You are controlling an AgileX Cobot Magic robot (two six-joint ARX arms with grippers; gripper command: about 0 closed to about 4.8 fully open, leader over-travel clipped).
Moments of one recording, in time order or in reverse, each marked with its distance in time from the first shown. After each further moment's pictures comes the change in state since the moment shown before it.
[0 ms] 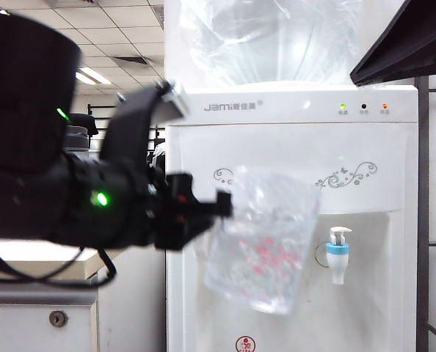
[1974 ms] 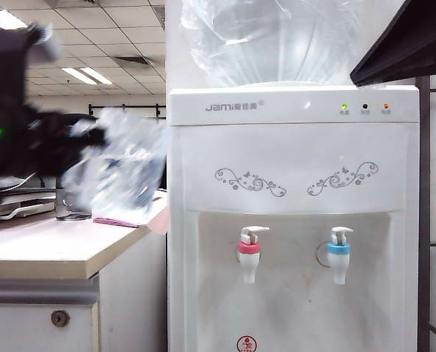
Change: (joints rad) left arm 0.327 -0.317 -0.159 -0.004 -0.130 0.104; right arm 0.000 0.000 0.000 0.000 0.000 0.000
